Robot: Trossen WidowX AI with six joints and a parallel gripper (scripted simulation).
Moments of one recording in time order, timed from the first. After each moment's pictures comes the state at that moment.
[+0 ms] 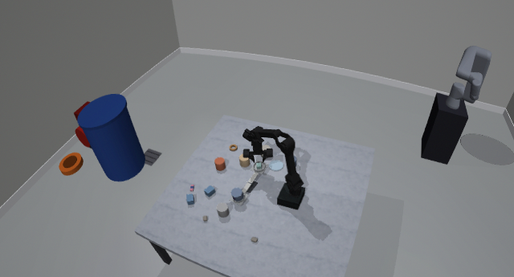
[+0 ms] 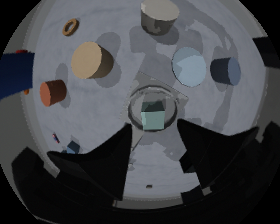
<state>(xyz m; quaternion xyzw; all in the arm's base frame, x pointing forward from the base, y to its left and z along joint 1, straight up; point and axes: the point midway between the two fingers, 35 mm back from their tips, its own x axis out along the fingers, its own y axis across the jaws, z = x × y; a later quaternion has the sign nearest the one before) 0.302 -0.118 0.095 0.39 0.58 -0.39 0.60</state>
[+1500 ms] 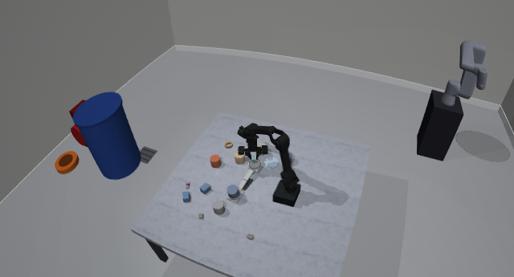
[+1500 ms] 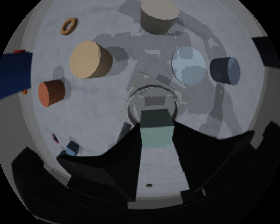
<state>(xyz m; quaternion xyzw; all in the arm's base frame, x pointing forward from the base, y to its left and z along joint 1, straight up) 0.303 -0.118 0.094 0.39 0.58 -0.39 0.60</state>
